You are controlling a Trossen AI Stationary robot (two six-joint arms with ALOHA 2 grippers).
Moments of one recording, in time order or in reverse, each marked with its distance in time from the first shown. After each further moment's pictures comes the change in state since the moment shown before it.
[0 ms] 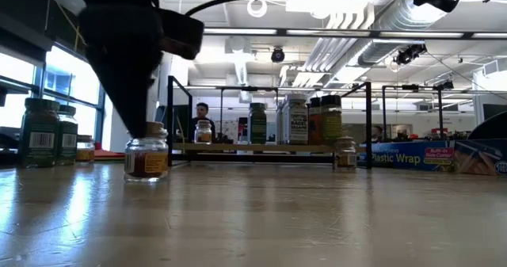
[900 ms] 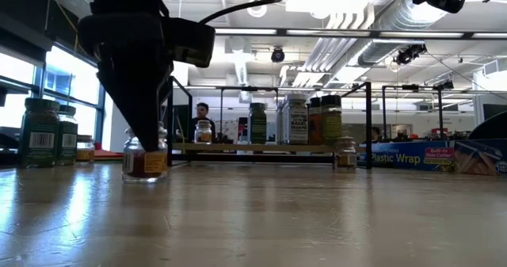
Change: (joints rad) left arm 0.038 0.023 -0.043 0.154 0.051 0.181; right arm 0.000 0.001 0.000 0.010 -0.003 0.141
